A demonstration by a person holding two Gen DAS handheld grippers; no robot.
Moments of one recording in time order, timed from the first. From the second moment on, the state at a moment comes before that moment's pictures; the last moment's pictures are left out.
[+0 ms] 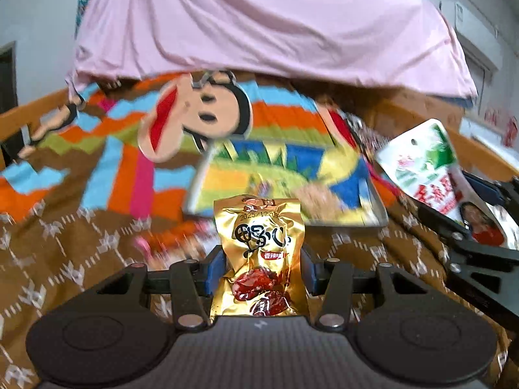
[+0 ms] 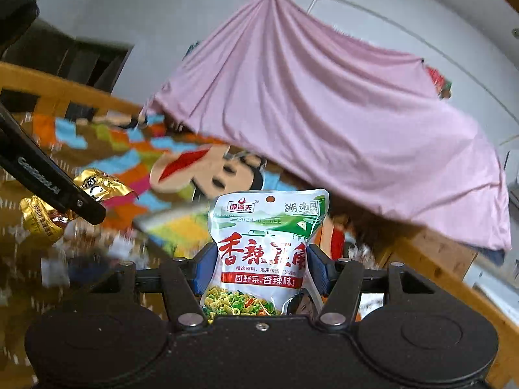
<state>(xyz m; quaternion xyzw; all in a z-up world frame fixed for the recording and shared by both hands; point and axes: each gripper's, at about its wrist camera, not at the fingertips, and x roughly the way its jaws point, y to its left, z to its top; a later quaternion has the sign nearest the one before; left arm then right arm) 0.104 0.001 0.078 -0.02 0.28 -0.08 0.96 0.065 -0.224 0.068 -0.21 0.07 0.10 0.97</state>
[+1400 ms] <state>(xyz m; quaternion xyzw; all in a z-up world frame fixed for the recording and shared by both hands) 0.343 0.005 -0.023 0.00 0.29 -0.10 0.95 0.315 -0.166 -0.008 -0.19 0.19 0.11 0.96</state>
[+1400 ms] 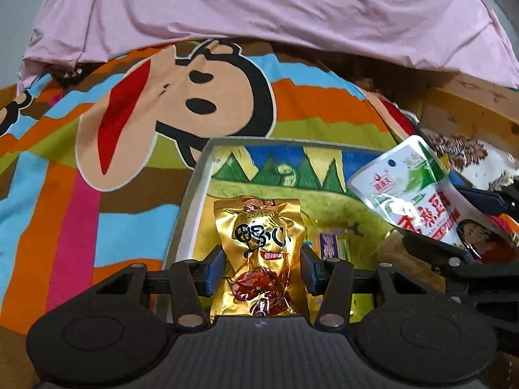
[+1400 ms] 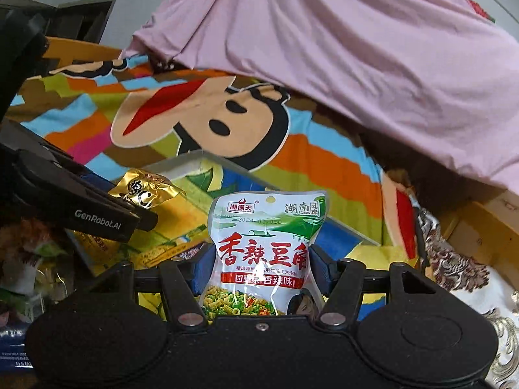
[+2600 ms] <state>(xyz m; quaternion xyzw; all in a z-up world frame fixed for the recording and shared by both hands) 0.283 0.025 0.026 -0.05 0.23 -0.06 0.97 0.271 -0.206 0.048 -0.08 0.12 0.05 0.99</state>
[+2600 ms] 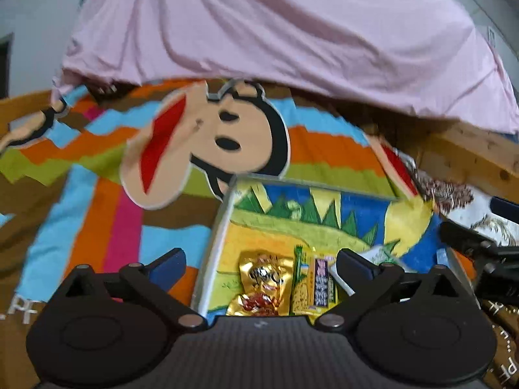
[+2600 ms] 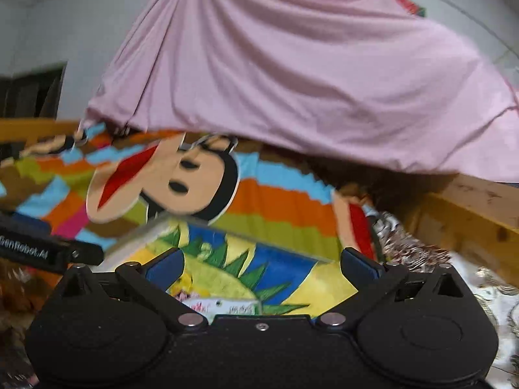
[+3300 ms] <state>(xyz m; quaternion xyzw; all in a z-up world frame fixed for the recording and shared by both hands) 0.148 0.034 0.077 -0.03 0.13 -0.01 0.99 0.136 -0.229 0.101 -0.04 0.04 0.05 1.00</state>
